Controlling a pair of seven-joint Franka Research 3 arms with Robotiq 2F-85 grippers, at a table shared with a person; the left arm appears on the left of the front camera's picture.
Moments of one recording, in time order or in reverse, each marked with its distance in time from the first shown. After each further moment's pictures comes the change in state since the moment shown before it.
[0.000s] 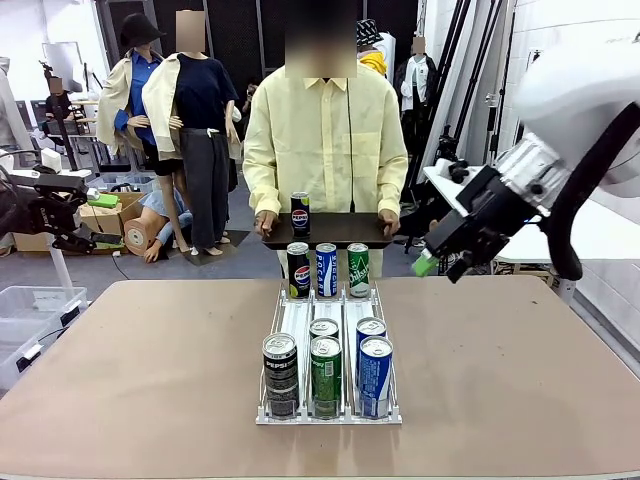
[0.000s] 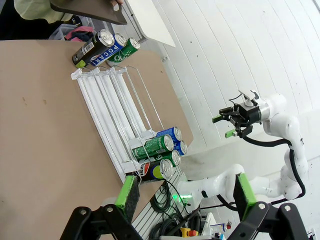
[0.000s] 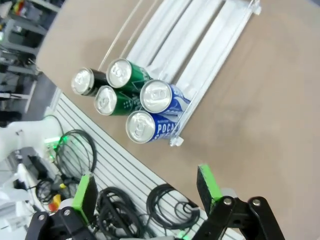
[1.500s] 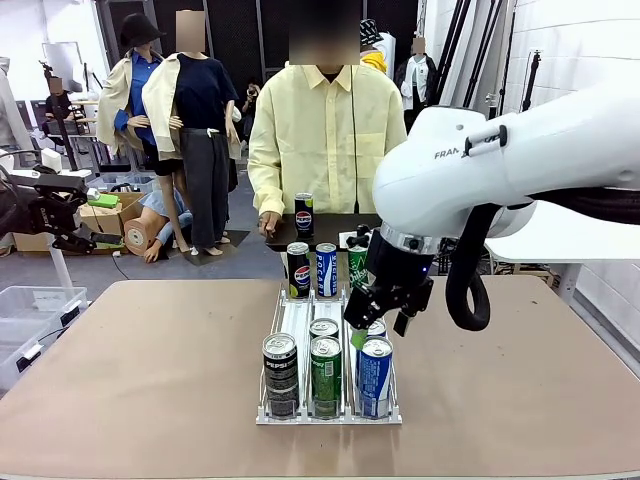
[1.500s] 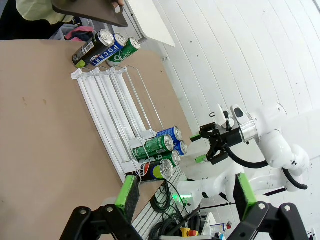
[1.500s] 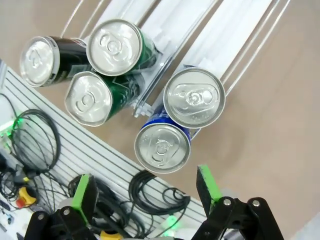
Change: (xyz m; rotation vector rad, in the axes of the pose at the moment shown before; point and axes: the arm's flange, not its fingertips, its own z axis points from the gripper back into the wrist) left arm 0.000 0.000 0.000 0.000 0.000 0.000; right arm 0.021 0.069 -0.126 -0.246 0.274 0.038
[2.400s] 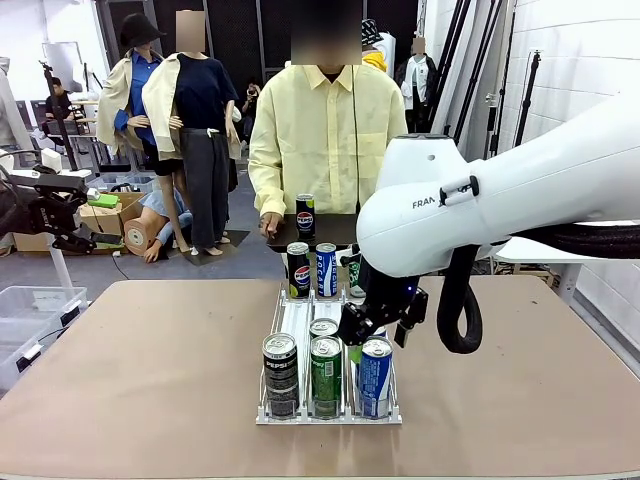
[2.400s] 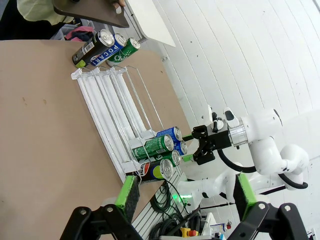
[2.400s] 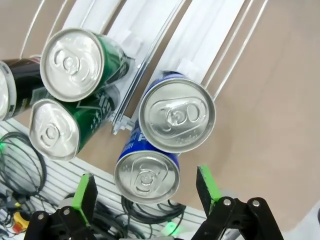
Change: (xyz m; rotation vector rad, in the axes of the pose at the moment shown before) left arm 0.000 0.000 0.000 0.000 0.000 0.000; right arm 0.010 0.004 -0.032 -0.117 -0.008 -0.094
